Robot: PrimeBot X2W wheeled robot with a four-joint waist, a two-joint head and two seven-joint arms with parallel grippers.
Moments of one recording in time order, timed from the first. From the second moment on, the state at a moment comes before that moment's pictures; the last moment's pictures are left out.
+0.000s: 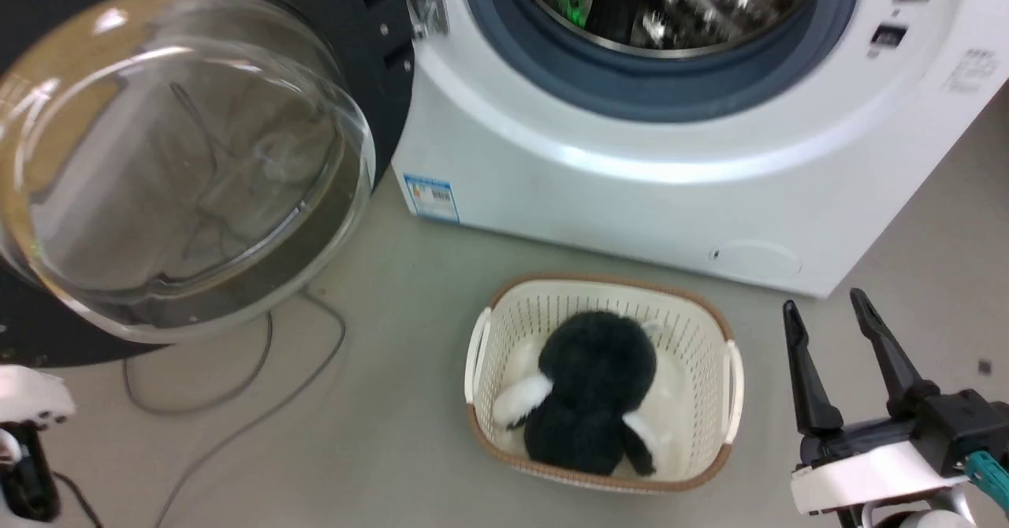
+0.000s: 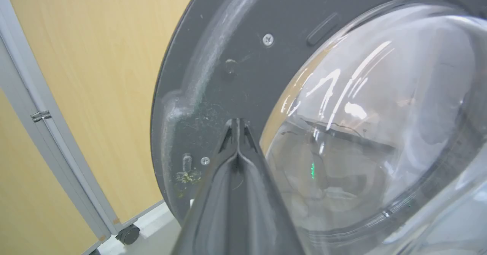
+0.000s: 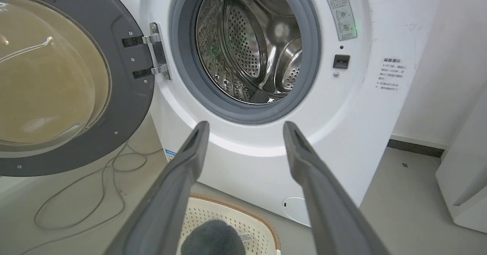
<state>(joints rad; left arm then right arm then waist) -0.34 0.22 0.55 0.36 -0.06 -0.05 -0.26 -0.05 -0.05 -0.03 0.02 0.03 0.13 -0.26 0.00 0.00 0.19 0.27</state>
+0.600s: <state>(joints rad) -0.12 0.07 0.31 0.04 -0.02 -0.10 -0.26 0.03 -0.05 -0.08 -0.04 0.06 0.13 -0.26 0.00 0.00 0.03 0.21</state>
